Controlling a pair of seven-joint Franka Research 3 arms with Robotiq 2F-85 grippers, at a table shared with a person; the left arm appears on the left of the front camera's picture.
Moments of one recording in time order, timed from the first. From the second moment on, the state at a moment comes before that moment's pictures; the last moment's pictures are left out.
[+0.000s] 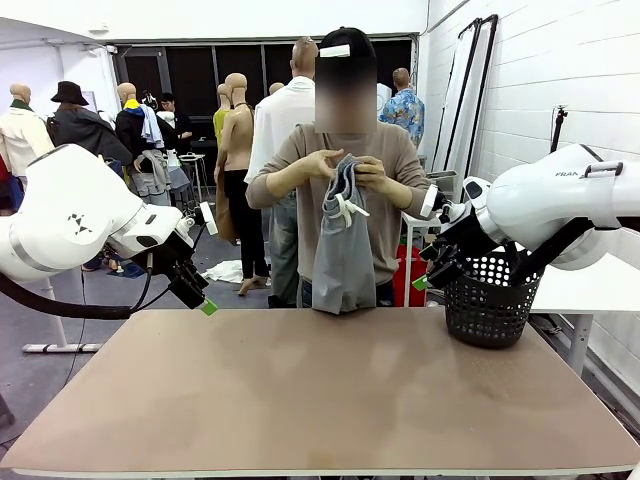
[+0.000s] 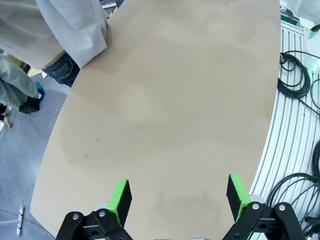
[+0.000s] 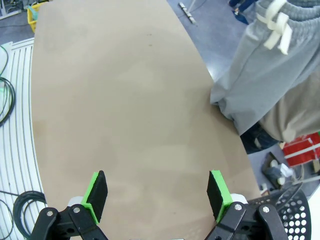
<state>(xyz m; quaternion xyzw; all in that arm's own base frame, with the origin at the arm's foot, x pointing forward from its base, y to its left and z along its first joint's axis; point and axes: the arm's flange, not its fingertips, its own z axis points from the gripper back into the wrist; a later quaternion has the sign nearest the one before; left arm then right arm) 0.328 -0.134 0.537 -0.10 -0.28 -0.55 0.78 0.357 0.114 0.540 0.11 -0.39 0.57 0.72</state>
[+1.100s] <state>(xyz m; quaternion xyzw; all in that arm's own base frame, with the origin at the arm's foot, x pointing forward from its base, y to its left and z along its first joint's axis) 0.328 -0.134 0.537 -0.10 -0.28 -0.55 0.78 0.357 0.114 0.540 0.11 -0.39 0.57 0.72</state>
